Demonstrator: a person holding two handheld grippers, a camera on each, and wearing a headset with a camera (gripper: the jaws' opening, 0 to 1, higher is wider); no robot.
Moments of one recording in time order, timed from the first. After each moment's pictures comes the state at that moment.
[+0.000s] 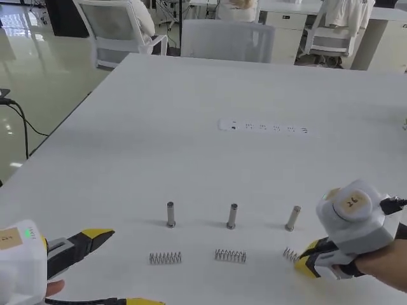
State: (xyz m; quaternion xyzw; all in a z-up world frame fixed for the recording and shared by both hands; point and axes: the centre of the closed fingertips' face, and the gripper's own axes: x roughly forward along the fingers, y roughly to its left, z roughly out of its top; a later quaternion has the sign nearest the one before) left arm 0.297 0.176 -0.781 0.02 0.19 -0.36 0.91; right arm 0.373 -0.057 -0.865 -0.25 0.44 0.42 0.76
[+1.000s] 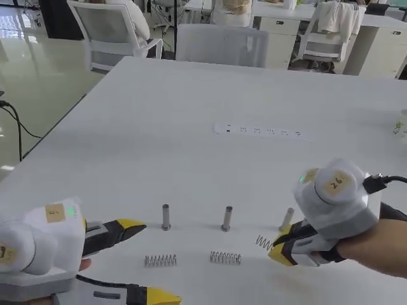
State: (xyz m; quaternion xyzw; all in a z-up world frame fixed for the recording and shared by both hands) left arm 0.314 0.134 -0.779 0.06 0.20 -0.46 0.87; right arm 0.358 -0.003 -0.816 -0.28 0.39 0.48 0.73
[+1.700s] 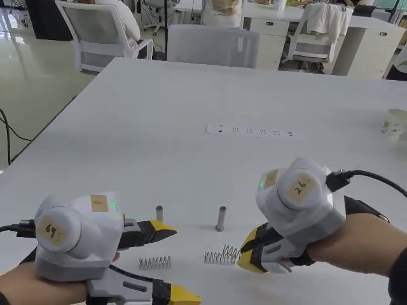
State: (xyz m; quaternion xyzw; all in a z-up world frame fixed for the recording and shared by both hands) left arm 0.314 0.093 -0.785 0.09 0.21 -0.53 0.82; right arm 0.327 0.042 -0.806 -0.32 0.36 0.54 0.68
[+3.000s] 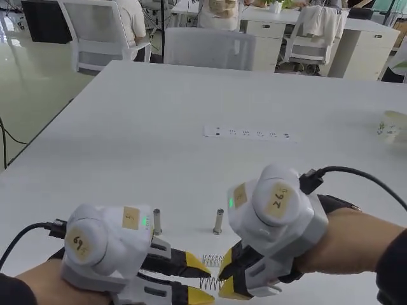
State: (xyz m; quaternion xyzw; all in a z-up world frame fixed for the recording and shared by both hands) left arm 0.286 0.058 -0.787 0.15 0.18 -0.62 0.75; right arm 0.281 0.064 -0.799 -0.37 0.35 0.63 0.59
